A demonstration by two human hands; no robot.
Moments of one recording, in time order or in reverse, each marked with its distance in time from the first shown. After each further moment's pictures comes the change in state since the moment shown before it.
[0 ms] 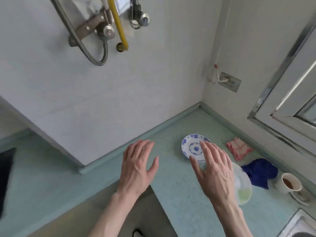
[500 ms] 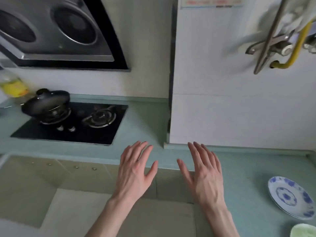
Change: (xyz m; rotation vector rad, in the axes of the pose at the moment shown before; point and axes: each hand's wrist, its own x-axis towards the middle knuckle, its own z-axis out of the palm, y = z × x) left_hand -0.216 -0.112 -0.195 0.333 0.232 -0.528; right_hand -0.089 -0.280 0.032 0.329 -0.157 -0.631
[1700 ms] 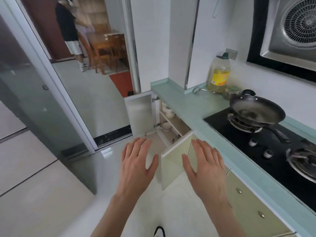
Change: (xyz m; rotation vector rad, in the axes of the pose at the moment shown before) left_hand -0.311 -0.555 -0.361 0.477 0.337 -0.861; right_hand -0.086 -0.721 0.301 0.459 -0.288 -0.761
